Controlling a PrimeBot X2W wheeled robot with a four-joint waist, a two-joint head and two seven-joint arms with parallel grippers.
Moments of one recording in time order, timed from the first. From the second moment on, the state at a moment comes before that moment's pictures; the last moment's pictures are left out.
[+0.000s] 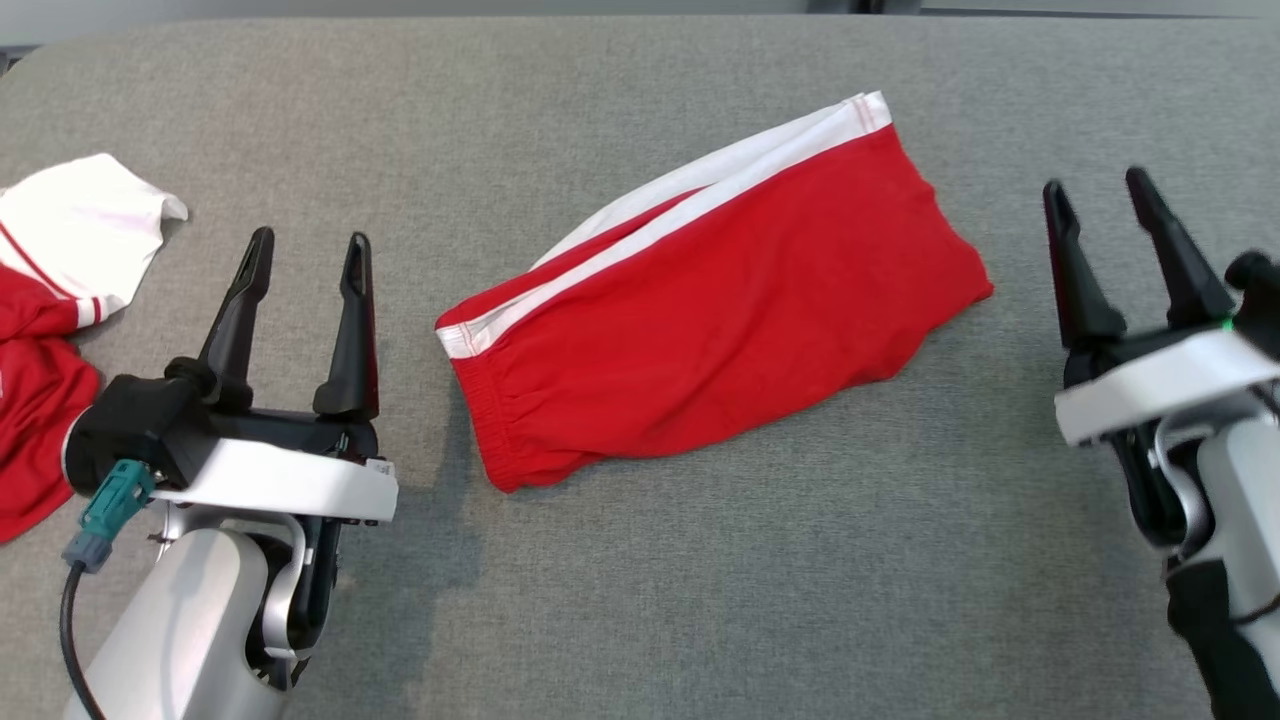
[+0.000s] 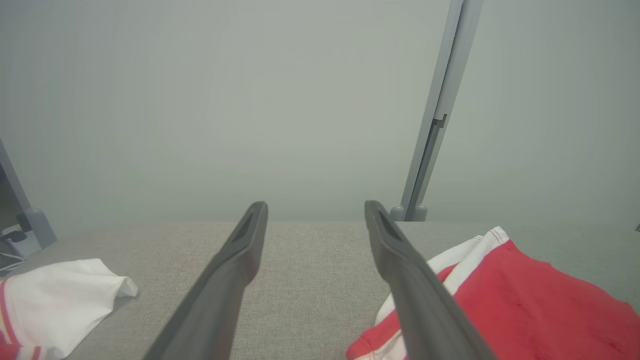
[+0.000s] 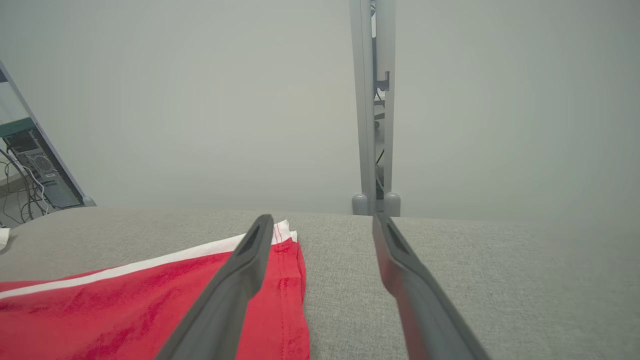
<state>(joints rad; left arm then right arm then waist) -0.35 0.32 -0.35 0.05 -0.56 0.19 -0.26 -0.58 -0.28 0.23 0.45 0.45 0.13 -0.26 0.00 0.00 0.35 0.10</state>
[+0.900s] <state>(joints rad) -0.30 0.36 -0.36 0.14 -0.48 0.19 -0.26 -0.30 -0.18 0.06 0.19 0.28 0.13 -0.17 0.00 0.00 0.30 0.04</state>
